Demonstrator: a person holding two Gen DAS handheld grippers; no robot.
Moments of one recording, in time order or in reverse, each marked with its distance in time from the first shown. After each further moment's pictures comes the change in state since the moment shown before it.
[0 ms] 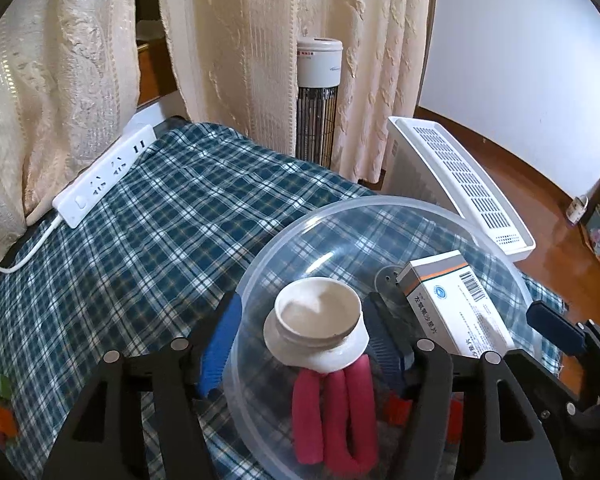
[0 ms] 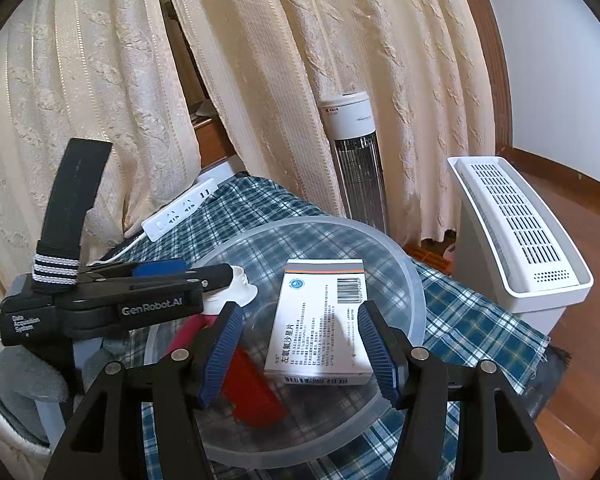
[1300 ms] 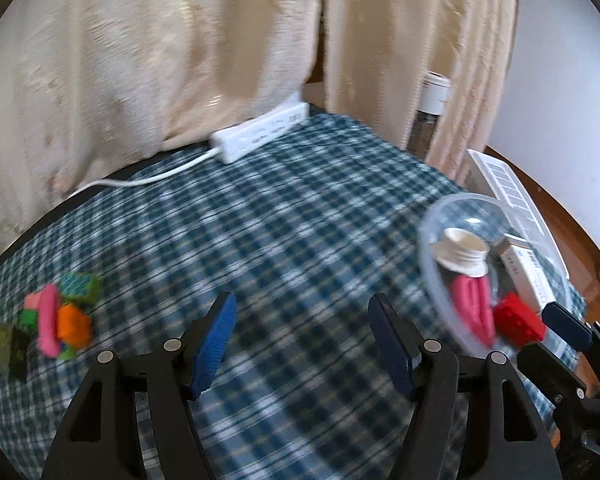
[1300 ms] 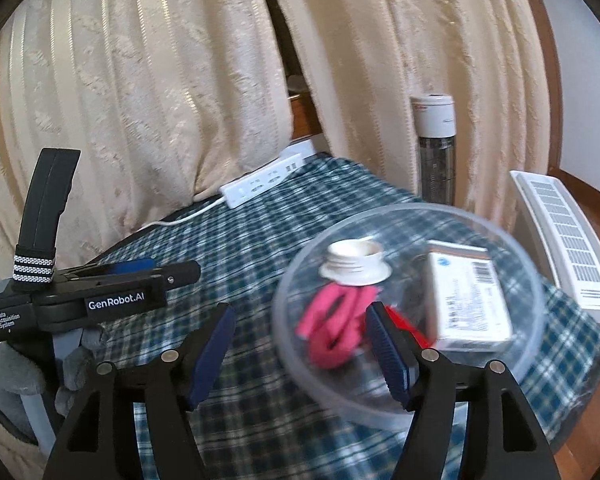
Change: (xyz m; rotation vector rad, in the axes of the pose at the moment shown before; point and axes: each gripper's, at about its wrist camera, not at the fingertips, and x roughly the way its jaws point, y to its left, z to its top) left arm -0.096 0.121 -0.080 -0.232 -0.037 0.182; right arm -0.010 0.107 -0.026 -0.143 0.059 0.141
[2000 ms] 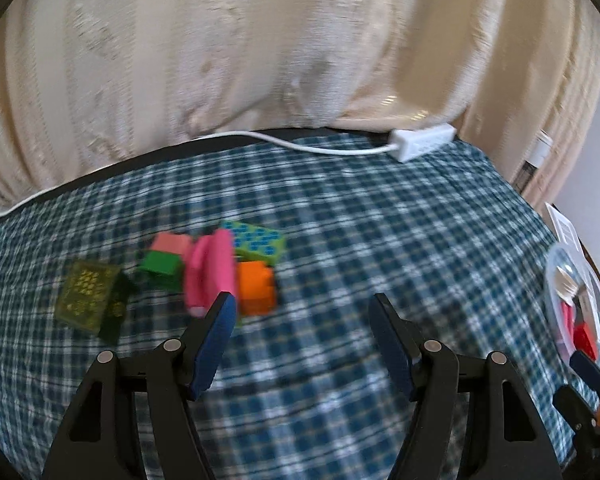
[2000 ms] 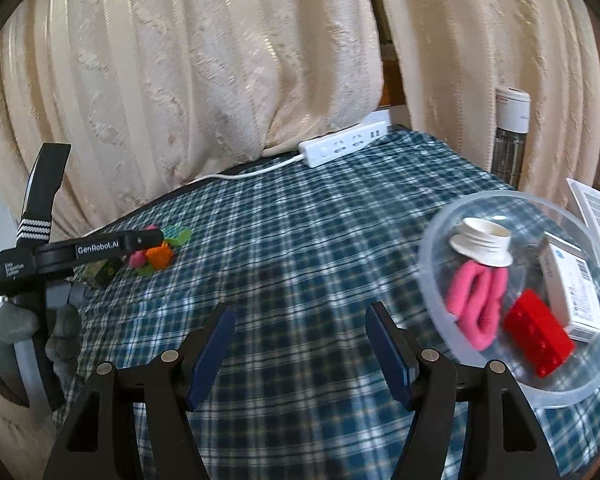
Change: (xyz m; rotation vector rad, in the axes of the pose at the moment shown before) left arm -0.029 0.163 -0.032 -0.257 0.000 0.169; right arm 0.031 0.090 -0.017 -0.115 0.110 0.099
